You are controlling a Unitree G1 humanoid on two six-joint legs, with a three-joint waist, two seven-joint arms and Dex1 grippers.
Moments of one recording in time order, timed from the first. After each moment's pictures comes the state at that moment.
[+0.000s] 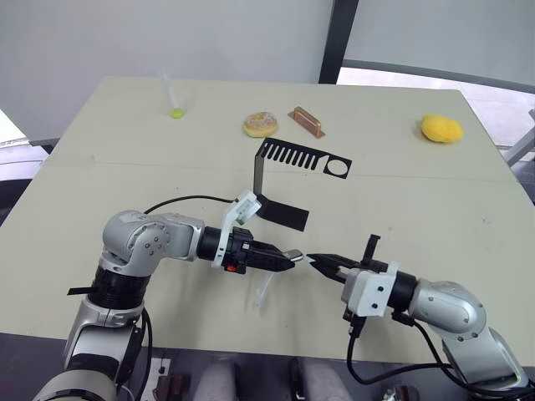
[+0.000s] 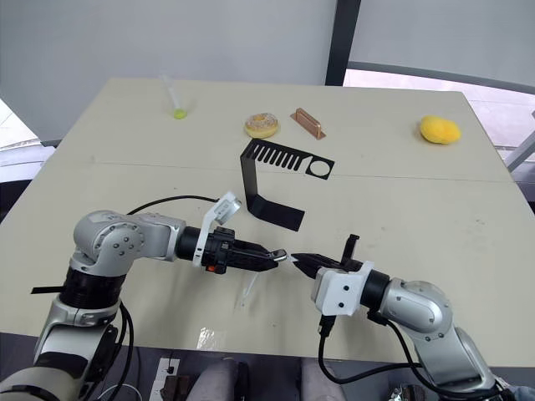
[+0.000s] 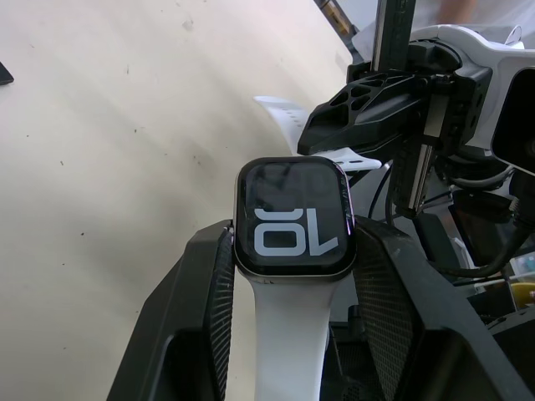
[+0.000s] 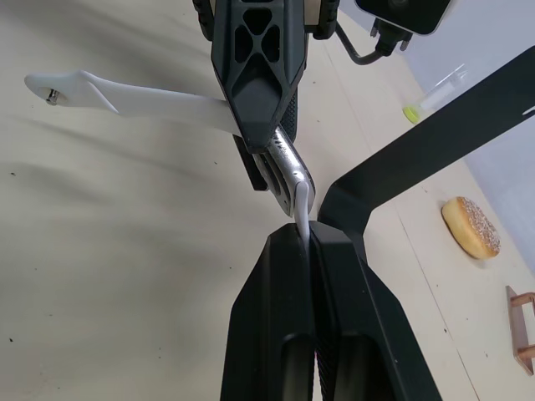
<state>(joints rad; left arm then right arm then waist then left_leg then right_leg) -0.68 0.48 -0.11 -0.19 -0.84 1.43 -0.76 0.02 -0.63 0.09 -0.58 -0.09 -0.08 0.78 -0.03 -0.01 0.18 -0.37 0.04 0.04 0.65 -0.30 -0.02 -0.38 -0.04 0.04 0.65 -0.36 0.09</state>
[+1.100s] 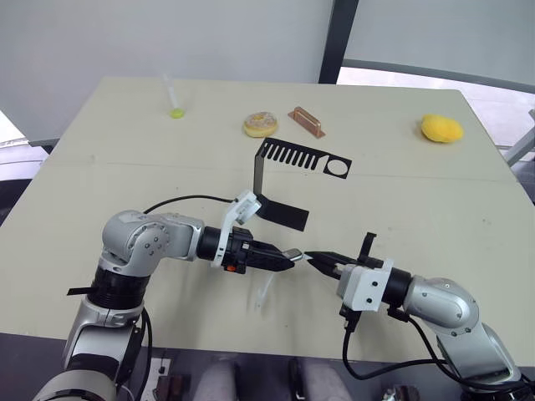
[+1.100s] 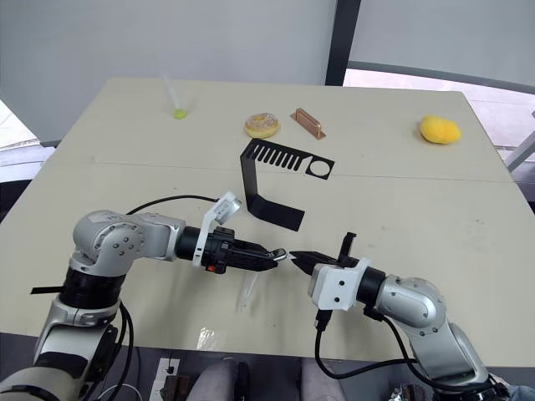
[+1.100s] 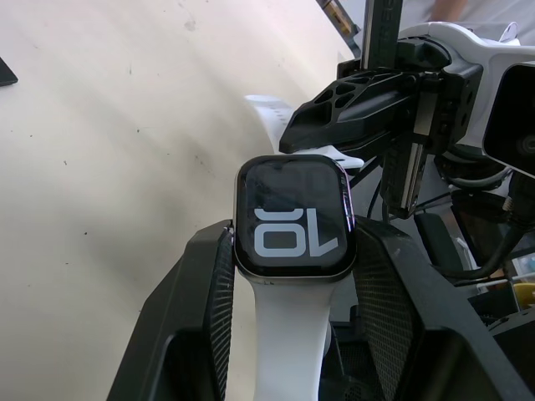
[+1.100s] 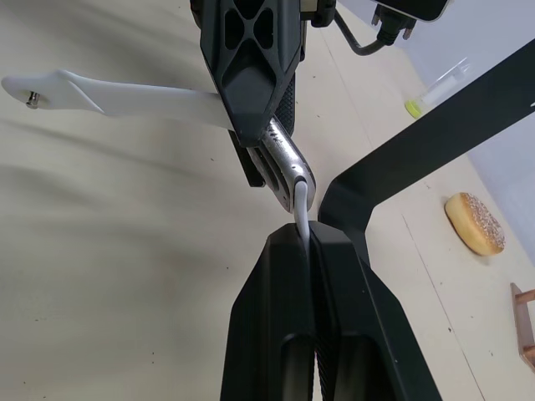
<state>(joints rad) -0.68 0.48 -0.11 -0.19 -0.83 1.43 -0.76 -0.01 -0.62 0.11 -0.55 -0.11 -0.06 0.78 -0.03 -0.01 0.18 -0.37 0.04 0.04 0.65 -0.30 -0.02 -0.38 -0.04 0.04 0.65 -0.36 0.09</state>
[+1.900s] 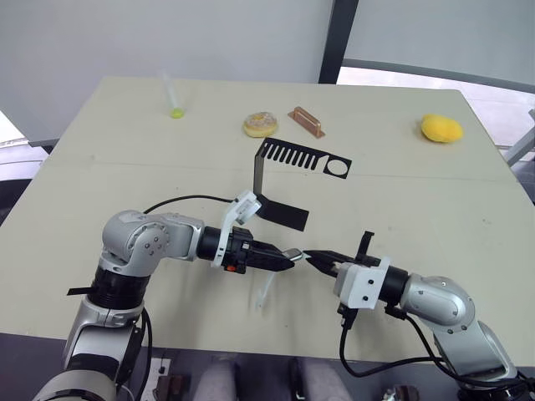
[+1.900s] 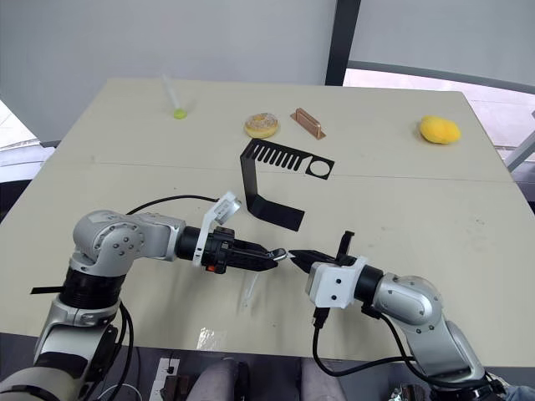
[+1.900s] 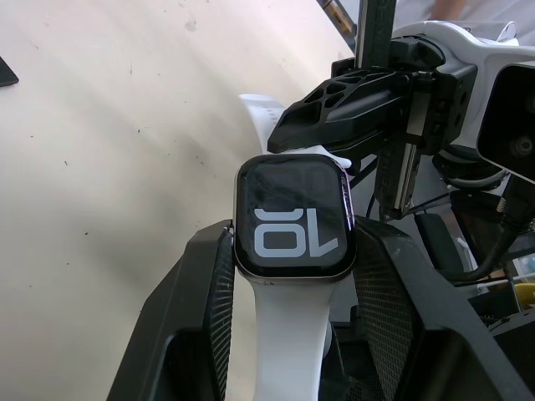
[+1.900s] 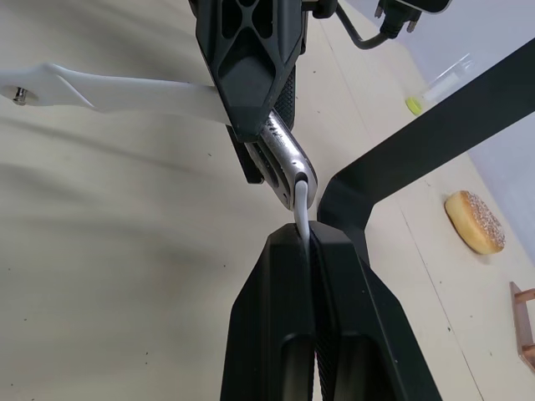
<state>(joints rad) -0.68 0.48 -0.11 -0.19 -0.83 1.43 -0.76 -0.03 -0.60 0.13 -0.54 -0.13 -0.06 0.78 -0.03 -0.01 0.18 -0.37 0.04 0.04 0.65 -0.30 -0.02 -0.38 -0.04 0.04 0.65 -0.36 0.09</state>
